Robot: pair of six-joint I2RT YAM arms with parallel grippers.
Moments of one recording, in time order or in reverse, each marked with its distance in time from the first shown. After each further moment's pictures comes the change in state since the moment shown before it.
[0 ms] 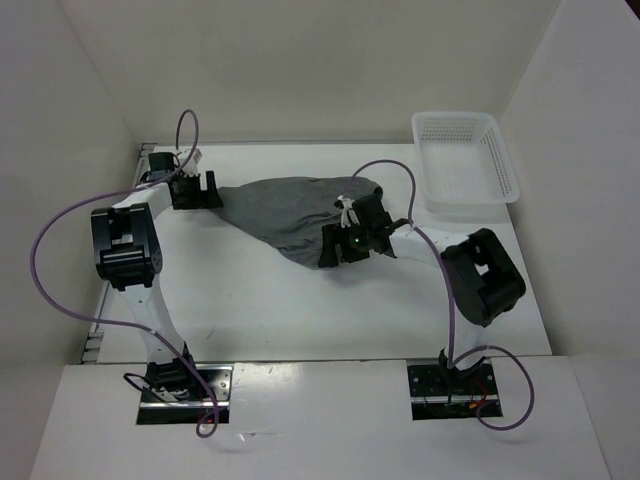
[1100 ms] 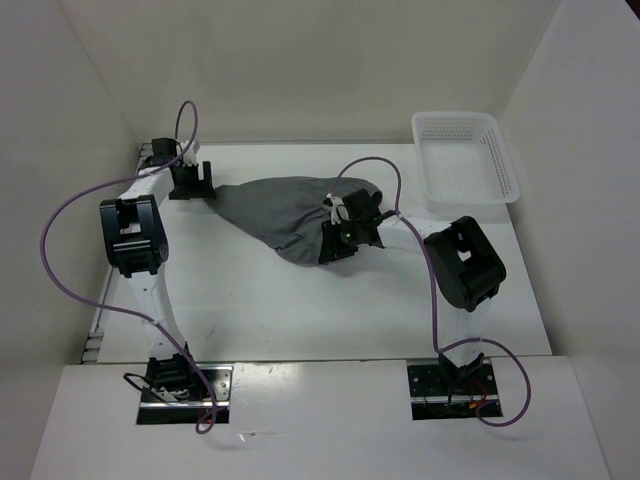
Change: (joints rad) left arm -0.015 0.172 0.283 -0.163 -0.153 0.000; right arm 0.008 0.162 0.143 -0.040 -0.070 -0.047
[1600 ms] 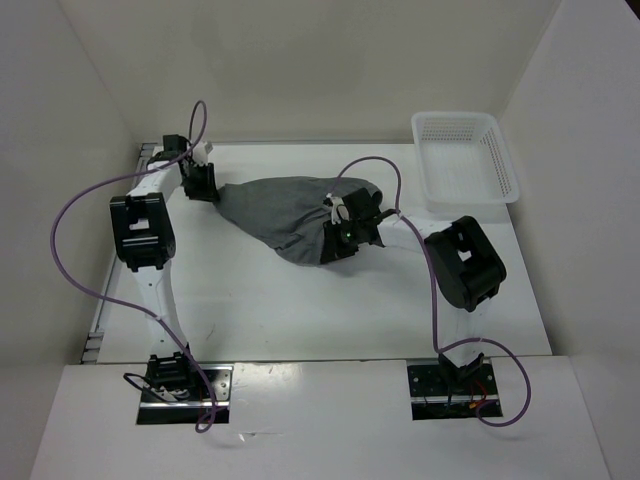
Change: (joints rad) left arm -0.040 0.097 0.156 -0.161 0.083 -0.001; right arm -0.003 0.000 0.013 -0.032 -0.003 -0.007
